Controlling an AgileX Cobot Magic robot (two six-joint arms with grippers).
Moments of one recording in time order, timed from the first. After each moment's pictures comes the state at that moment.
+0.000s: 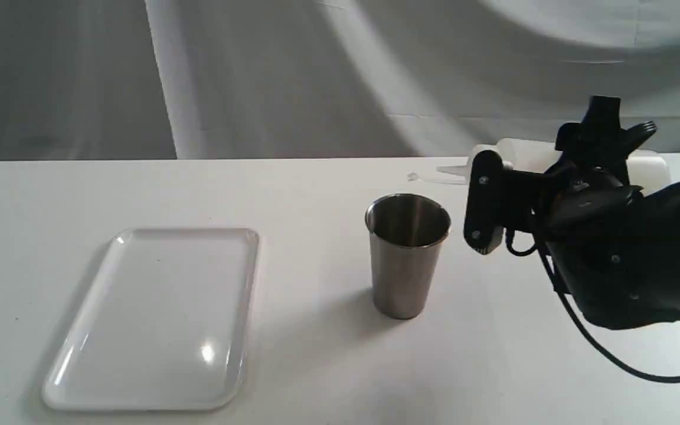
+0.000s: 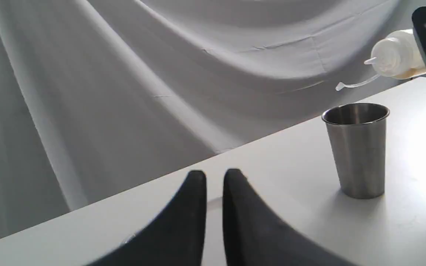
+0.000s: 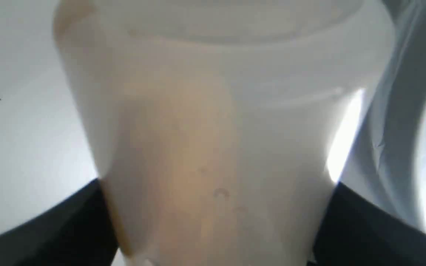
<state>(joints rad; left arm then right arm) -0.40 0.01 0.00 0.26 0.06 -0.06 0.38 1.72 -0.92 -1.72 0.82 0.58</state>
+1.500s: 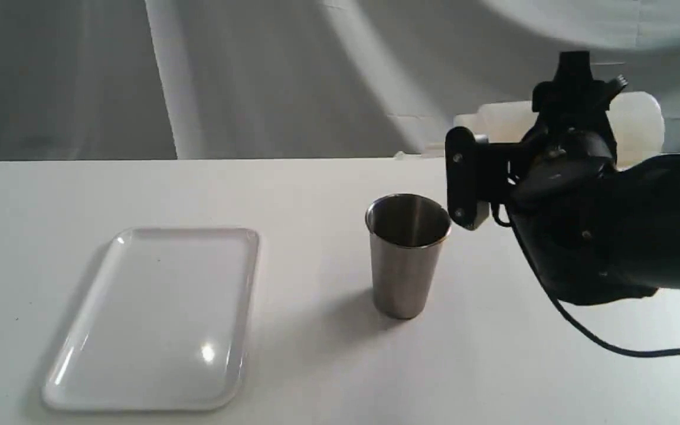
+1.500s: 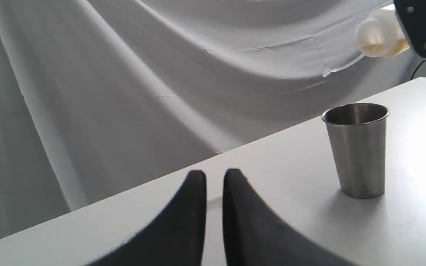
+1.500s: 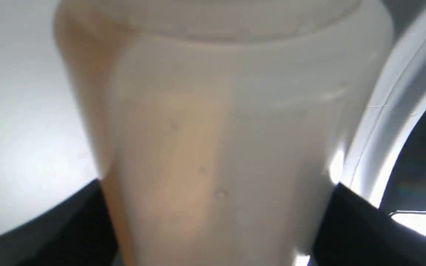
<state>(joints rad) -0.40 0.01 0.00 0.26 0.06 -0.06 0.44 1.72 -1.02 -1.71 0.93 0.39</state>
